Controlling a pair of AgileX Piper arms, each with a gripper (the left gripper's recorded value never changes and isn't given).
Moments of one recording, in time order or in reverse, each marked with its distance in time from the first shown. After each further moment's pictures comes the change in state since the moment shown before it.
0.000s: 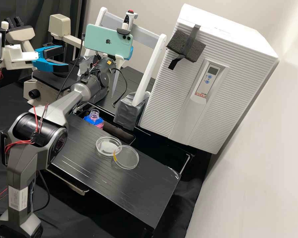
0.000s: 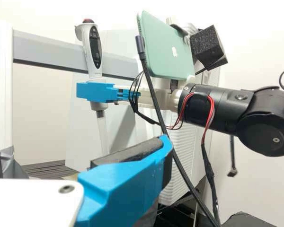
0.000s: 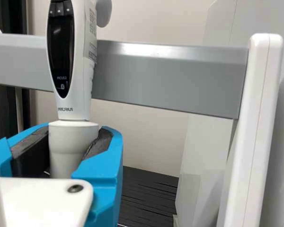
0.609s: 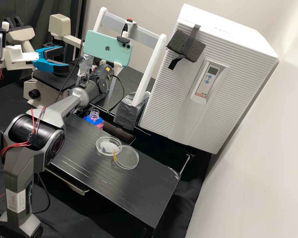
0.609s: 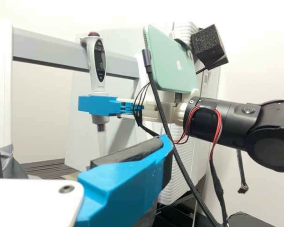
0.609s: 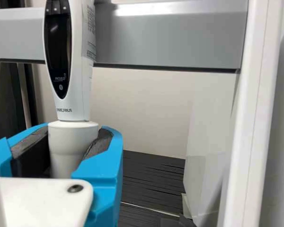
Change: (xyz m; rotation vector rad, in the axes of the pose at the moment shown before) left arm 0.001 -0.001 0.000 -0.008 0.006 -0.004; right arm -0.011 -0.013 0.011 0.061 -0.022 -0.032
